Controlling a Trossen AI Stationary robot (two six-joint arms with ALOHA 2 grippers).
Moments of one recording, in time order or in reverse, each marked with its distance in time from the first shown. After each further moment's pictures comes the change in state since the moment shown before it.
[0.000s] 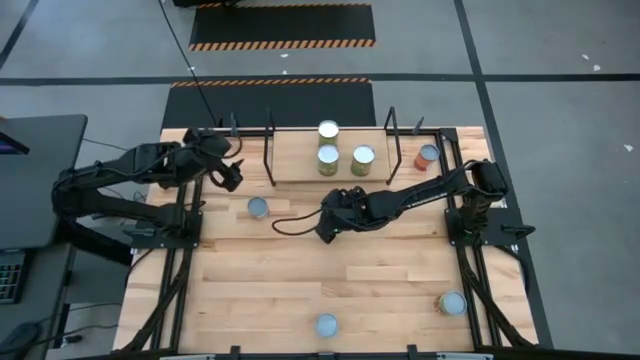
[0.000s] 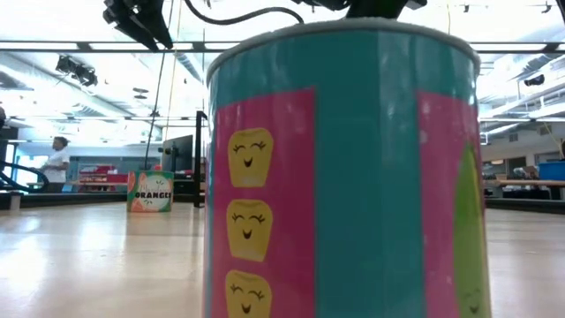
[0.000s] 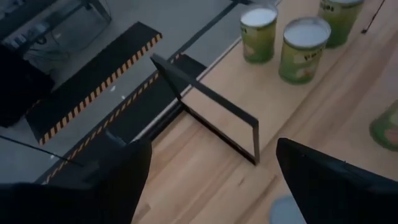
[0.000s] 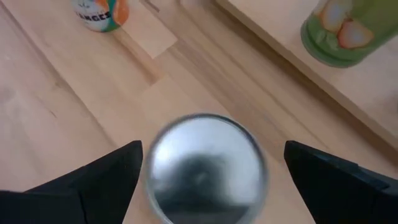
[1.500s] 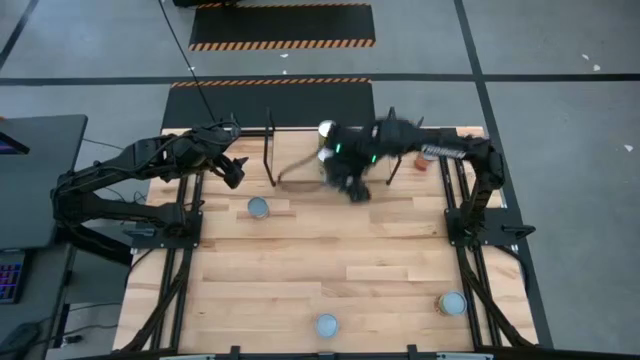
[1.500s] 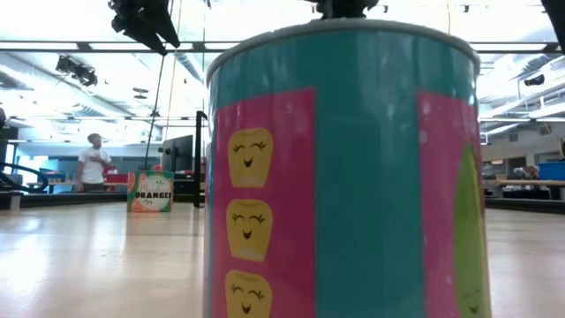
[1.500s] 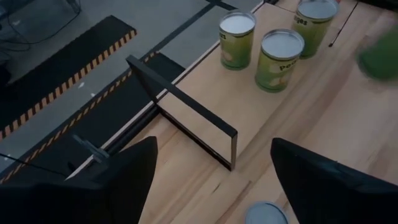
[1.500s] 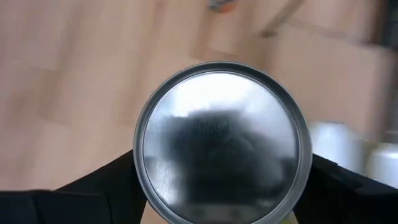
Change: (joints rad) left arm 0.112 0.000 0.000 0.074 0.194 0.037; right arm -0.317 -0.021 0.606 -0.643 -0.533 -1.221
